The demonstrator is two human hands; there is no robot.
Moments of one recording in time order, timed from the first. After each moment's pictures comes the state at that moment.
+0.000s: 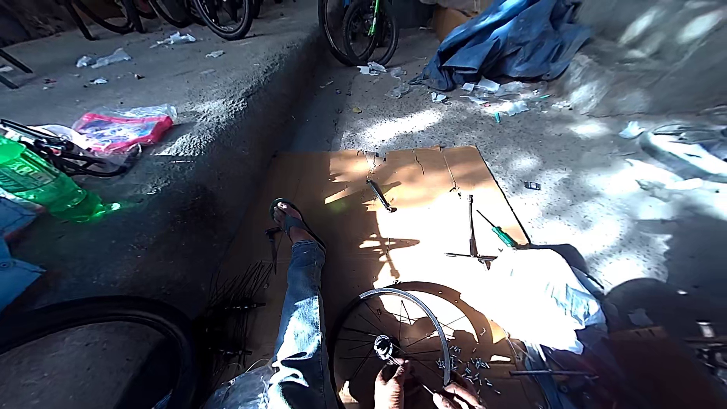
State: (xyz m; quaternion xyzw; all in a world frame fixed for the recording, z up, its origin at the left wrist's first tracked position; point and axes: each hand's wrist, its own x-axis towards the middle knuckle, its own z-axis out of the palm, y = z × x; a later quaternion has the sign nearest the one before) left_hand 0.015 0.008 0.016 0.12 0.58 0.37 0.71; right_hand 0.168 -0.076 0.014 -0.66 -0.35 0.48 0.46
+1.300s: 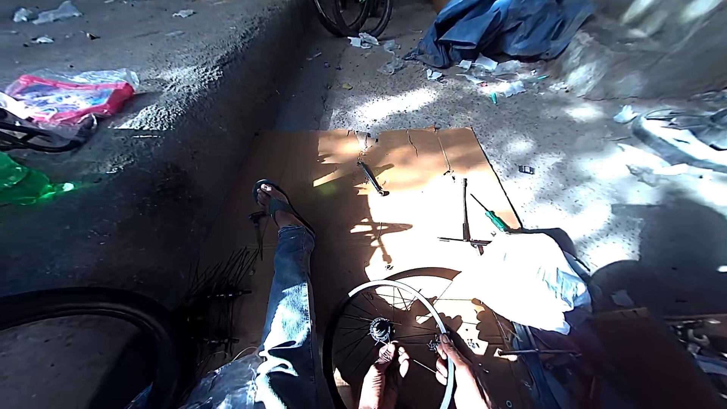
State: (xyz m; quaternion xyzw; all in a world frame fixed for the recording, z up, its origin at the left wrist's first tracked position) left_hand 0.001 0.008 0.009 -0.07 0.40 0.44 0.80; right_hand 0.168 -0.026 0.030 -0.59 -0.10 0.57 0.57
